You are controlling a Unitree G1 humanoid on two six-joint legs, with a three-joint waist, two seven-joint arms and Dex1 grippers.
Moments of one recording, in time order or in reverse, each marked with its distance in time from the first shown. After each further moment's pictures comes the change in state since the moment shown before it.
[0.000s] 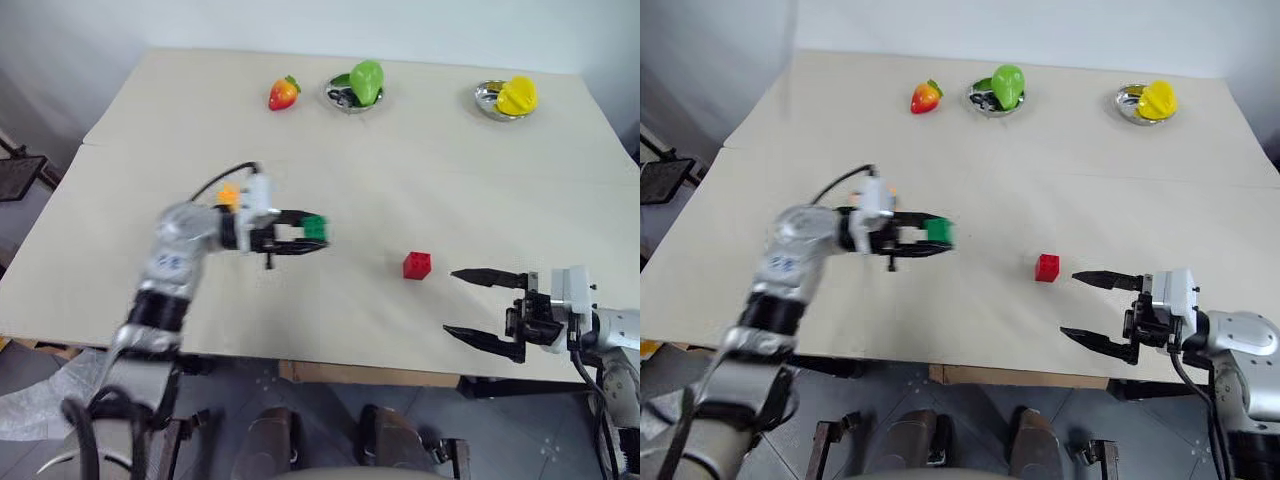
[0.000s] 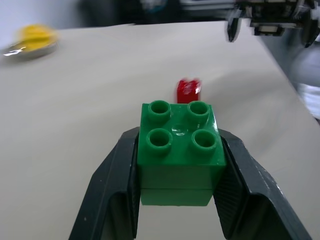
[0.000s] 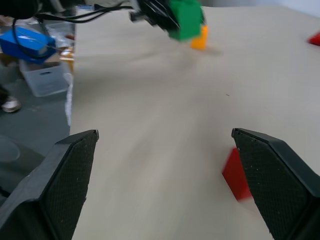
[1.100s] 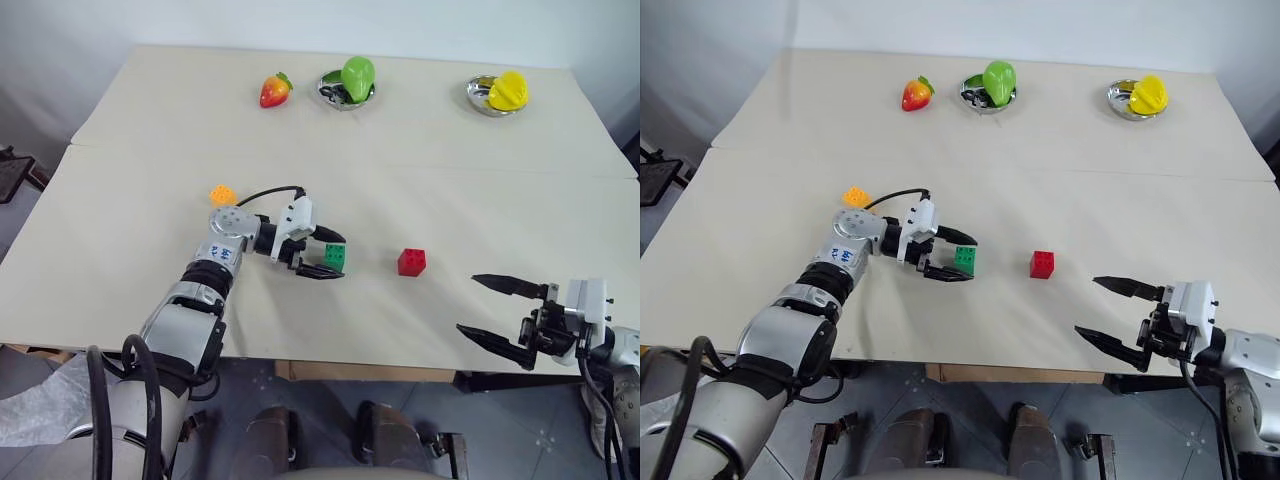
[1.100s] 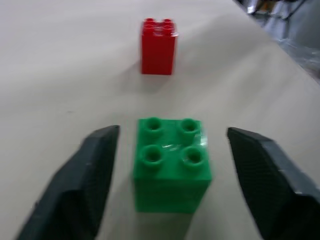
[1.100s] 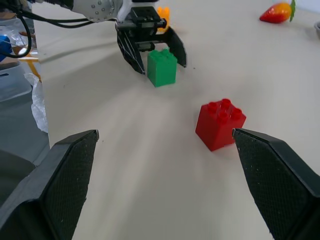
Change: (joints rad) left arm -0.228 -0.104 0.039 0.642 0.196 -0.344 -0.068; right arm 0.043 0.024 -0.032 0.026 -0.004 -0.036 -0.051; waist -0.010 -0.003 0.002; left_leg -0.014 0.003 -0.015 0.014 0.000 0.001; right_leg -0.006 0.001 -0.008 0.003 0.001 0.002
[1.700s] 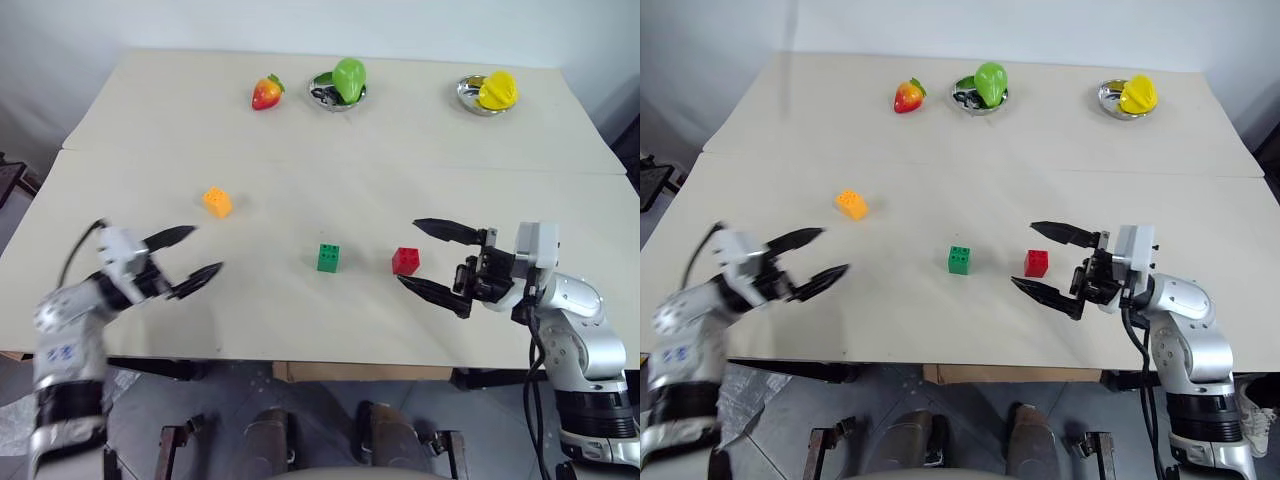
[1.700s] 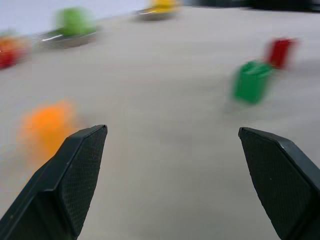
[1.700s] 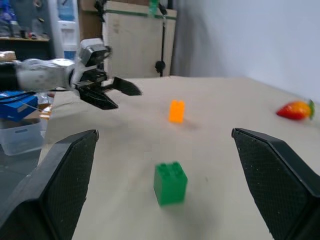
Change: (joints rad) left arm 0.910 0.326 0.566 -0.941 -0.369 0.342 0.305; right arm -0.301 0.159 0.187 -0.078 0.031 0.083 -0.119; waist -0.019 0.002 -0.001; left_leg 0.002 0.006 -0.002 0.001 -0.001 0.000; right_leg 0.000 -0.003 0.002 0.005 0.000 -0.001
